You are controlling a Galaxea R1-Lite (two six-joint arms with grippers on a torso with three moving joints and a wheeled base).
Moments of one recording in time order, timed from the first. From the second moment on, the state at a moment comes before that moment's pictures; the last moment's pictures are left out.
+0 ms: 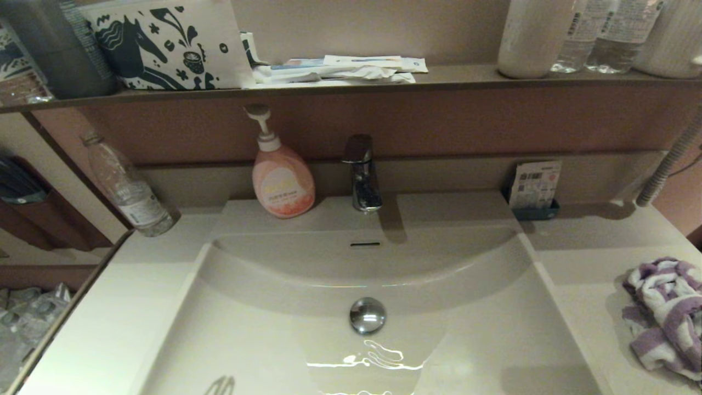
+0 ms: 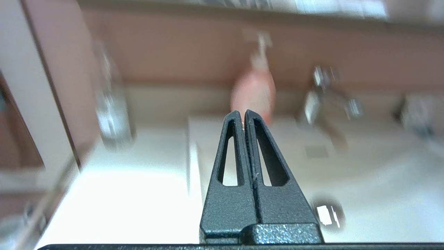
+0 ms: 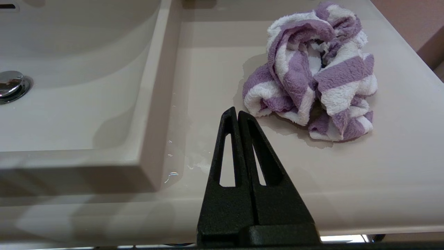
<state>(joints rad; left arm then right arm) 0.01 0.15 -0.22 -0.27 -0.10 -0.08 0.00 0.00 0.00 0.00 -0.01 -0.01</state>
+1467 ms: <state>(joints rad) 0.00 0.00 0.00 -0.08 -0.03 -0.04 0.00 0.00 0.00 0.00 -0.01 -0.01</state>
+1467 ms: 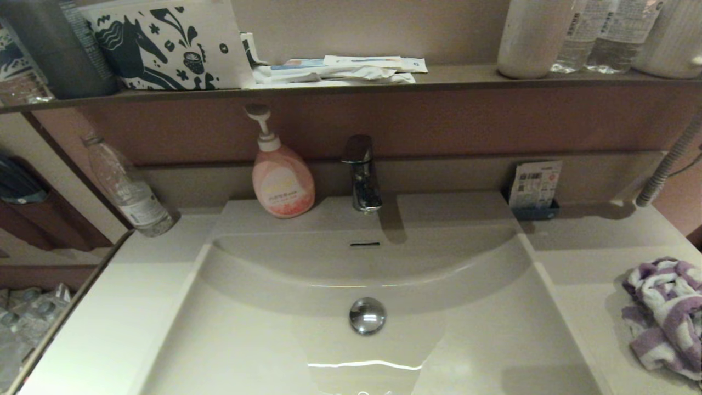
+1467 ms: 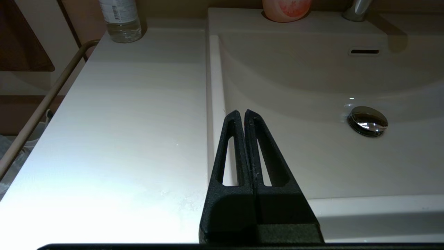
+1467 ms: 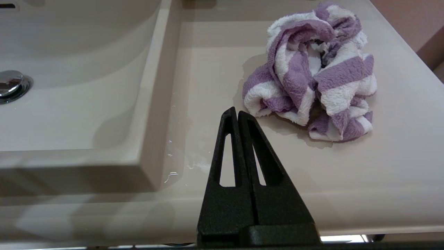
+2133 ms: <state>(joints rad) 0.00 0.00 0.00 -0.08 -0.03 -0.04 0.00 0.01 -0.06 0.02 -0.01 -0.06</state>
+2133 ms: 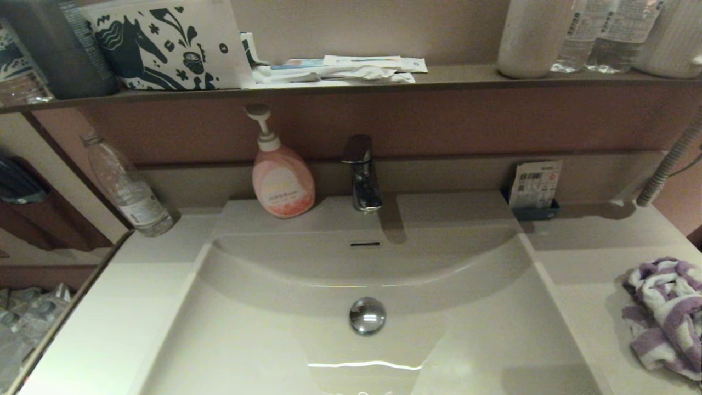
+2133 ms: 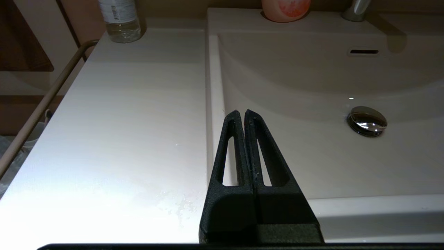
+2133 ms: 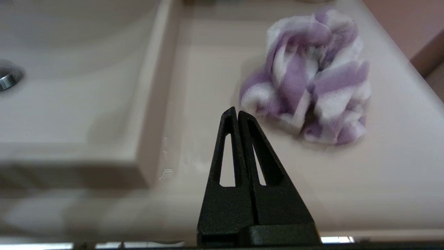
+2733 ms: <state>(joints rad) 0.00 0.00 0.00 -0.07 -0.03 -0.04 0.00 0.39 -0.42 0.09 -0.16 -0.07</state>
